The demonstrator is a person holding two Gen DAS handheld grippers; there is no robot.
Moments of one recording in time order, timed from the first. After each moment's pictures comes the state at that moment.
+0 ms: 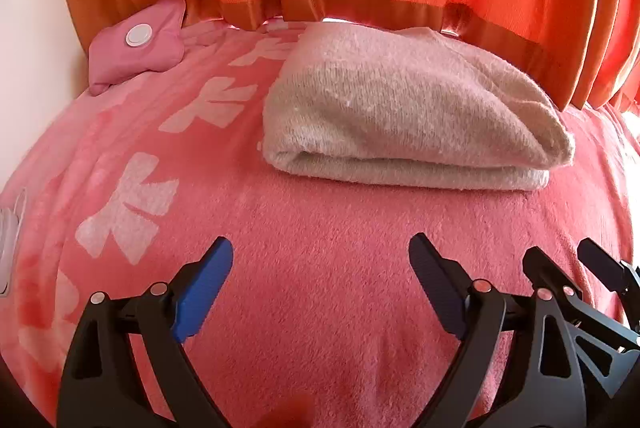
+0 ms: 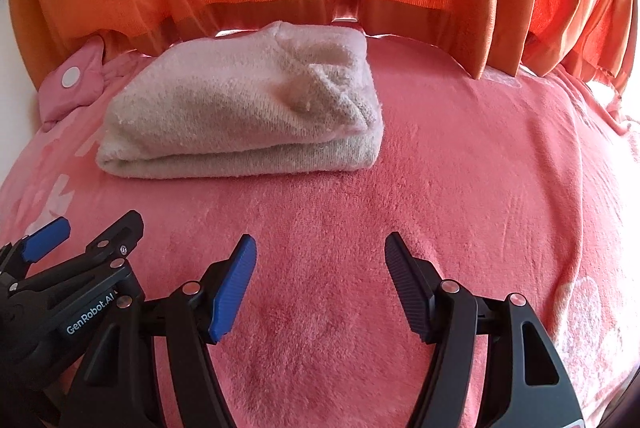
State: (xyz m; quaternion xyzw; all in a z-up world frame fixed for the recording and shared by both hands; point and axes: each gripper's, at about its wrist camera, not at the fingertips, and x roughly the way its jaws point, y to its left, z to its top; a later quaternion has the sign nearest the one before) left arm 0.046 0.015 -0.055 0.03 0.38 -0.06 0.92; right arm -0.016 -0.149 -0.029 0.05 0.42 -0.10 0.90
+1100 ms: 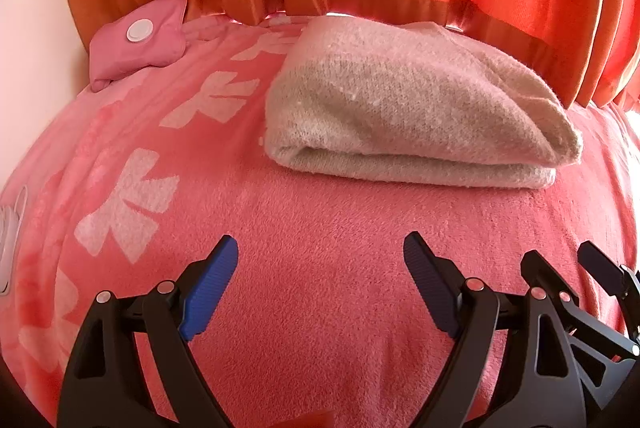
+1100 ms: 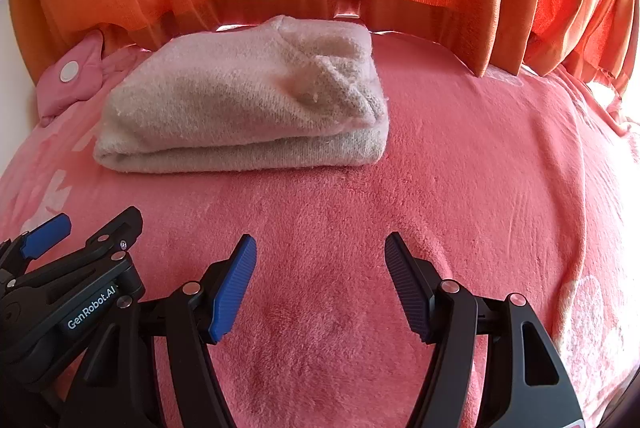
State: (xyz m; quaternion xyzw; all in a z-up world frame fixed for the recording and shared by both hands) left arm 0.050 0.016 -0.058 0.03 0.39 -0.05 0.92; right arm -0.014 -0.145 -0.033 0.05 0.43 -0.10 0.90
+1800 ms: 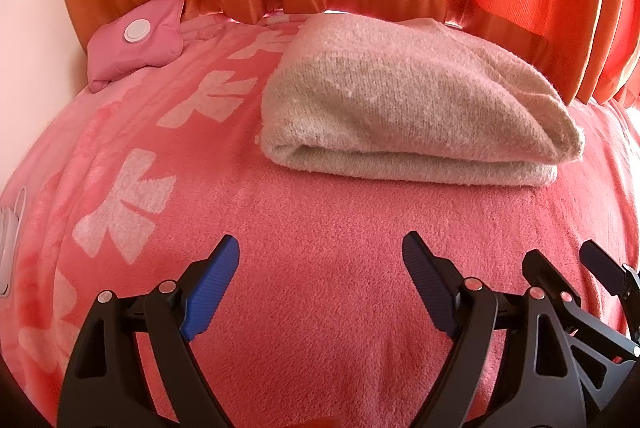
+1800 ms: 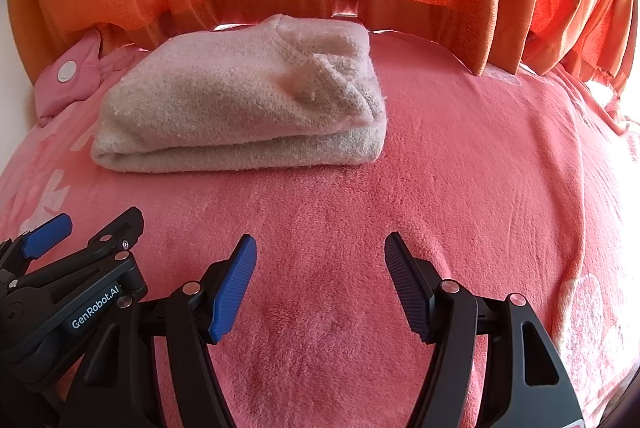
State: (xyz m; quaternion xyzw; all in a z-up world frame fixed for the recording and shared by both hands) left arm 0.052 0.014 -0.060 0.04 0.39 -0.05 0.92; right arm -0.014 -0.148 -0.034 0.05 0.43 -0.10 0.90
